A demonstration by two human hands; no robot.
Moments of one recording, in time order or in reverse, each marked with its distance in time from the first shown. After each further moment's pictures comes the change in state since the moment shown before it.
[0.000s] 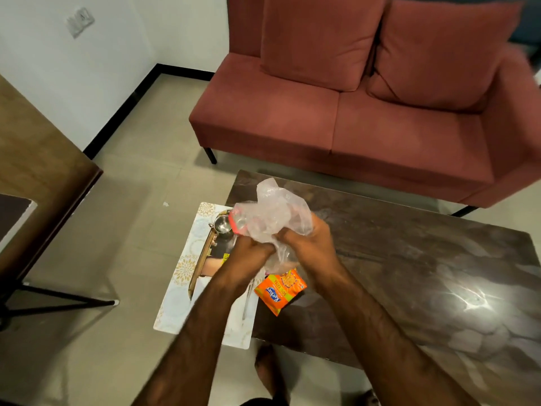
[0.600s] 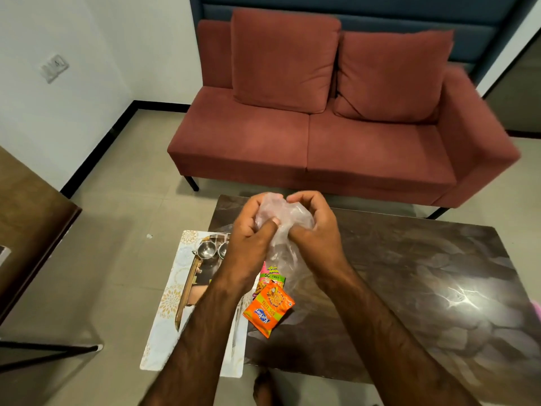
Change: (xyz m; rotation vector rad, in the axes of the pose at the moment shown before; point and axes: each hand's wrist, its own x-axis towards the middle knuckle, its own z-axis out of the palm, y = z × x) left_hand -0.017 0.065 0.051 0.064 -0.091 0.396; right_hand -0.017 -0.073 -0.033 -0.069 0.097 -0.260
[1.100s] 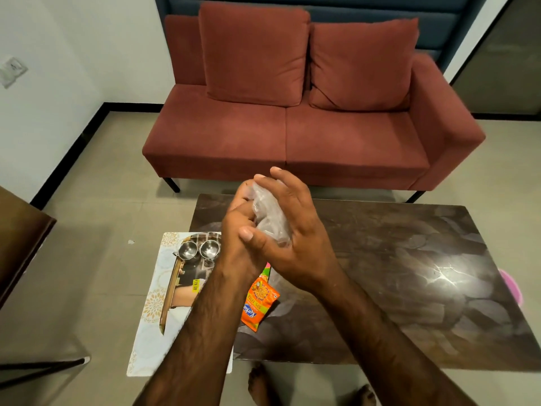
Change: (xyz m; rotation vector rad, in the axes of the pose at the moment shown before) left_hand -0.003 0.019 0.050 -0.415 0.000 -0.176; right_hand -0.029 -0.009 -0.029 -0.442 -0.052 -0.411
